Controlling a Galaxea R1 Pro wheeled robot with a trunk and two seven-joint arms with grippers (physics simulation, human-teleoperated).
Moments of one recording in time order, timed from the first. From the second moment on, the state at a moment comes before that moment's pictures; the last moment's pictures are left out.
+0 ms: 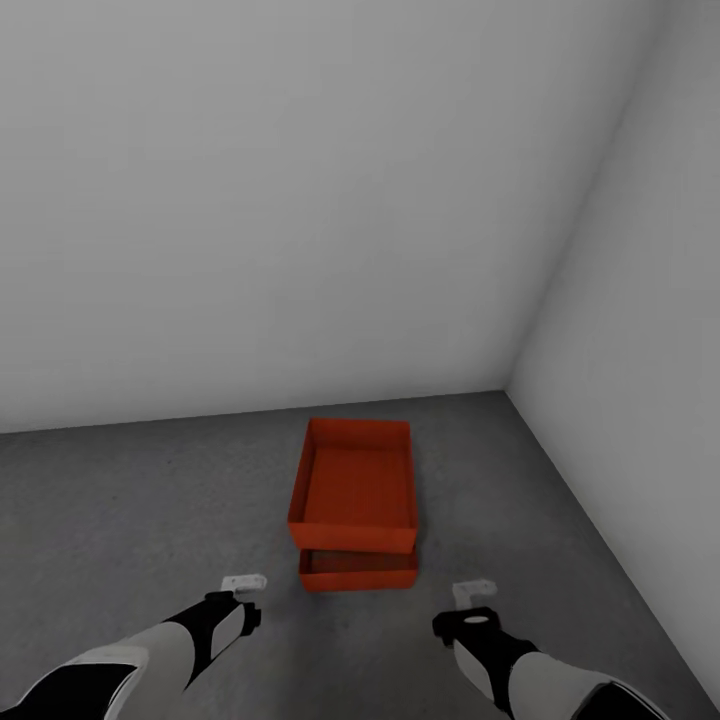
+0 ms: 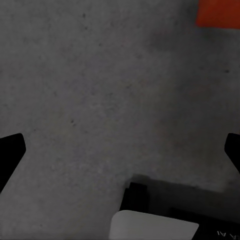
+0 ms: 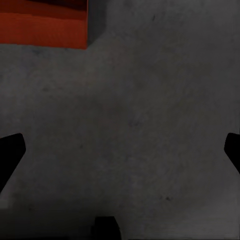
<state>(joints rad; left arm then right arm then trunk) -0.78 -0.03 0.00 0.00 0.10 0.23 0.27 -0.70 0.09 0.58 -0.05 -0.46 0.06 -0.24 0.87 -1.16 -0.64</state>
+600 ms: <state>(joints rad) -0.73 -0.03 0.00 0.00 0.11 0.24 0.27 -0.50 0.09 0.57 -0.04 -0.46 0.04 -0.24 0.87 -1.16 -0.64</state>
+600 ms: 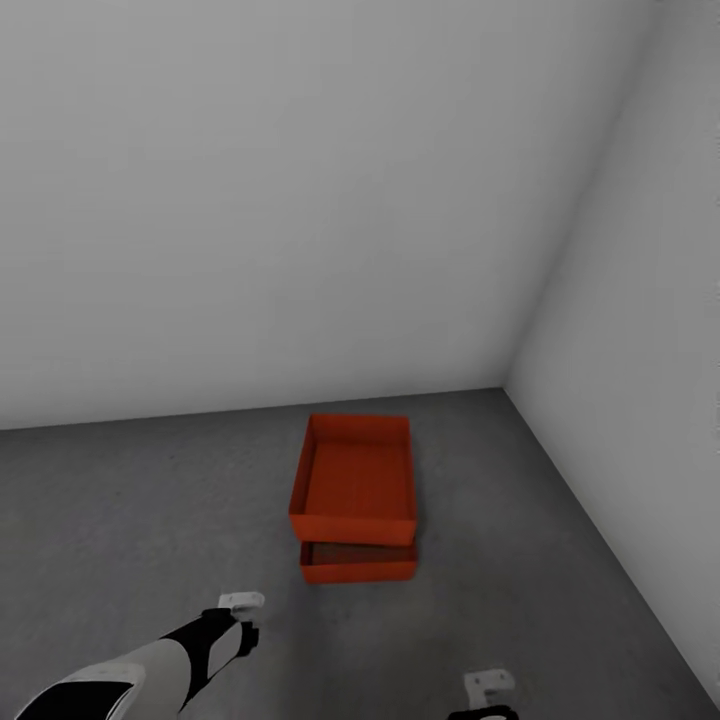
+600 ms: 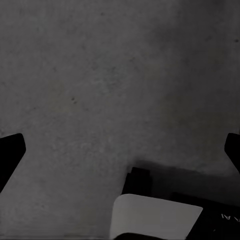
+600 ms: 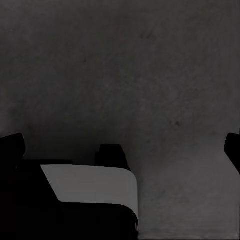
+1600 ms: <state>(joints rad) -0.63 -0.02 -0.01 0.00 0.18 0.12 0.27 -0.43 0.09 0.57 0.03 -0.46 -0.01 -0.24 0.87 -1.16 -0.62</state>
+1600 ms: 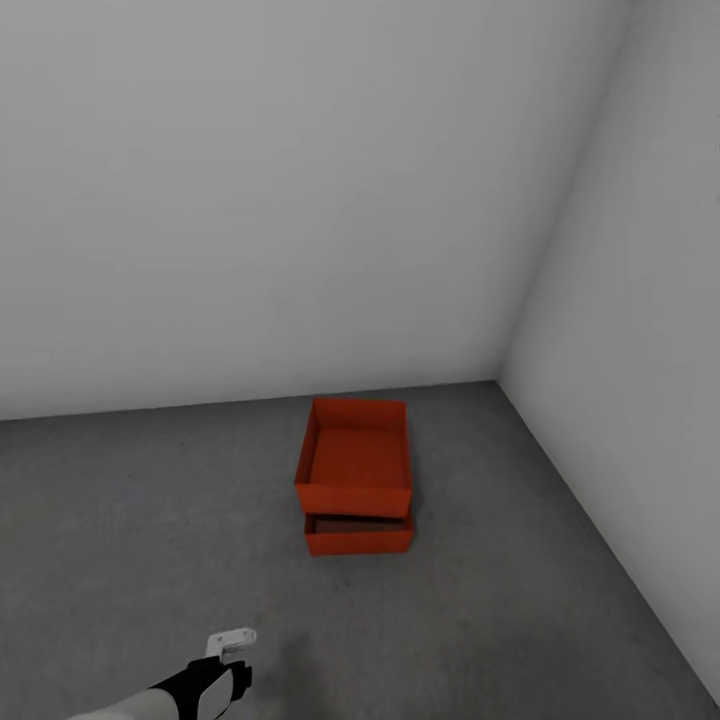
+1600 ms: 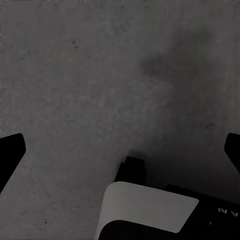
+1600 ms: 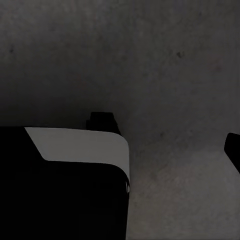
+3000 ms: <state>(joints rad) -0.44 0.01 -0.01 0.00 0.18 0.11 0.27 -0.43 0.09 0.57 0.03 -0.46 -0.01 -0.24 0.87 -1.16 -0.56</state>
